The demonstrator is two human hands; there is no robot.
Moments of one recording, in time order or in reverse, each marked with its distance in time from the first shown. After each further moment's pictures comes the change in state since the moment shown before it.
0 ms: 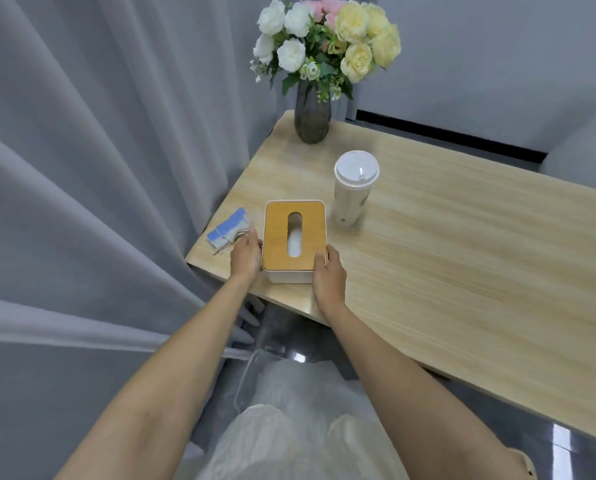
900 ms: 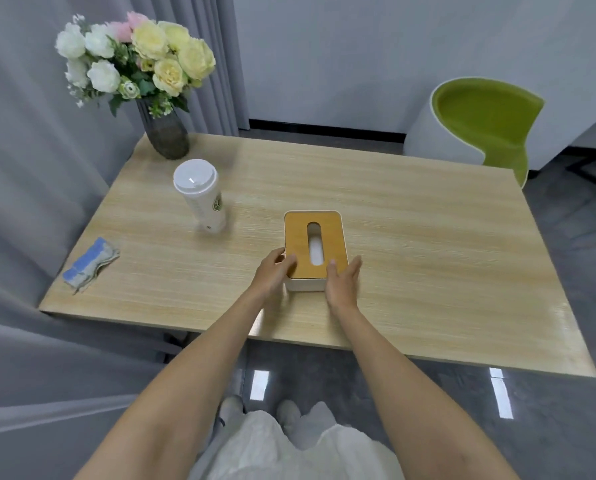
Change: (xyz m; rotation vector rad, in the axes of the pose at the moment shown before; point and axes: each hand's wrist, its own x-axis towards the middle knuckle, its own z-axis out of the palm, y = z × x) left_hand -0.143 0.046 0.246 0.124 -0.608 0.153; right_hand 0.003 0.067 -0.267 -0.015 0.306 0.188
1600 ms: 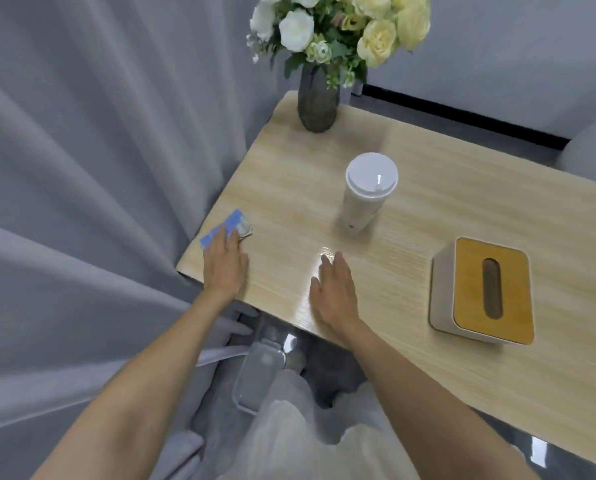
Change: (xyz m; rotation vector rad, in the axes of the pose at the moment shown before) left_hand 0.005 -0.141 -0.325 0.900 0.586 0.007; right_hand -0.048 -0.046 0.258 -0.792 -0.396 -0.562
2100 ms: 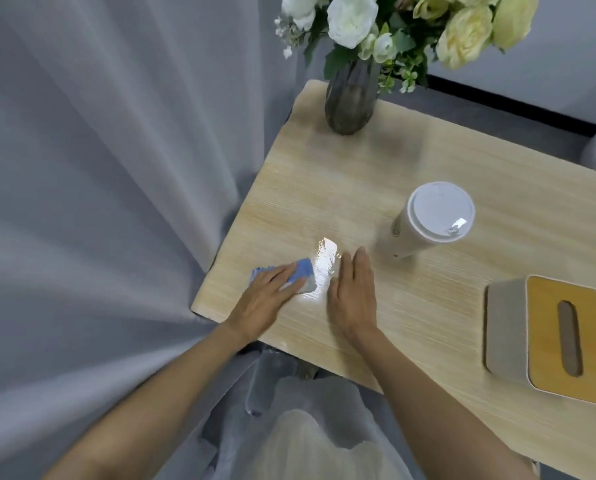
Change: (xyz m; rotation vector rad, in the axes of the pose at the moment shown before) left_hand 0.042 -0.036 0.035 -0.147 -0.133 0.758; right_hand 0.087 -0.034 0.038 -0.068 0.138 0.052
